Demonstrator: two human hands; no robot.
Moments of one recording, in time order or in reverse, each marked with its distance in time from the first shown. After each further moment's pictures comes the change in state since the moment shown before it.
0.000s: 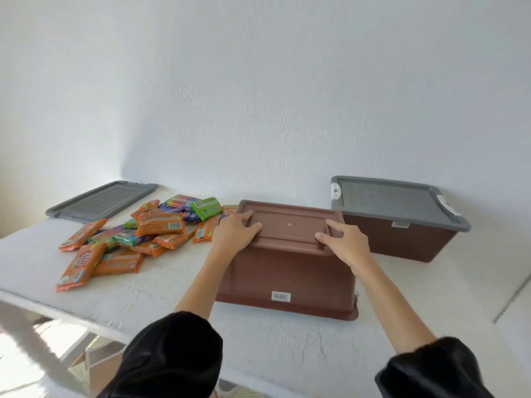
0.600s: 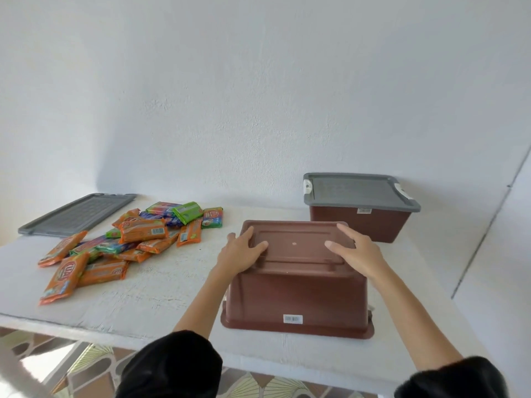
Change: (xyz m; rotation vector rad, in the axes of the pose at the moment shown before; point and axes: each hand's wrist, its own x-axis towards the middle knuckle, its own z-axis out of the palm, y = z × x) left_hand -0.045 0.014 0.032 0.041 -0.249 0.047; right_hand -0.051 0.046 -0.048 0.005 0.010 0.033
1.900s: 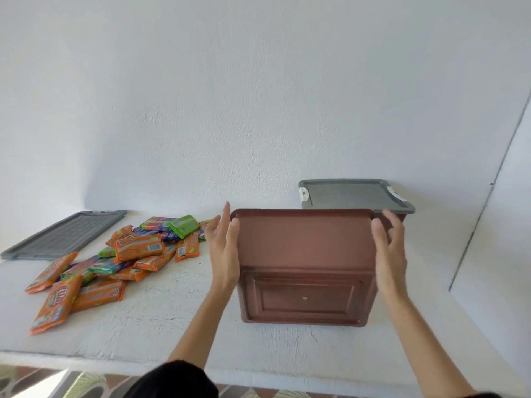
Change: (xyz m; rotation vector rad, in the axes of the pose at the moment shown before) left_hand -0.018 -0.002 -0.015 -0.870 0.450 0.304; right_hand -0.018 0.001 0.008 0.559 0.528 -0.159
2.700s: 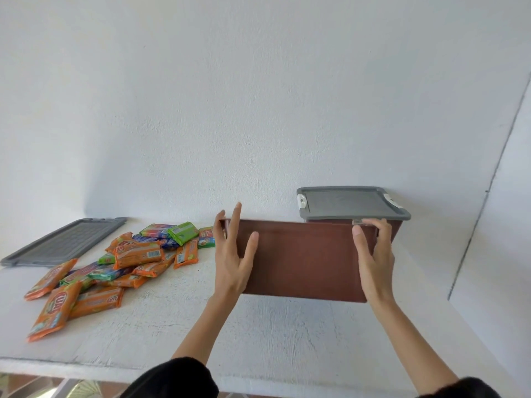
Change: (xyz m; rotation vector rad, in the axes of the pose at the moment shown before) left_hand -0.009 0.000 0.006 0.294 -0.038 0.350; right_hand -0.008 -0.005 0.007 -0.012 -0.041 -0.219
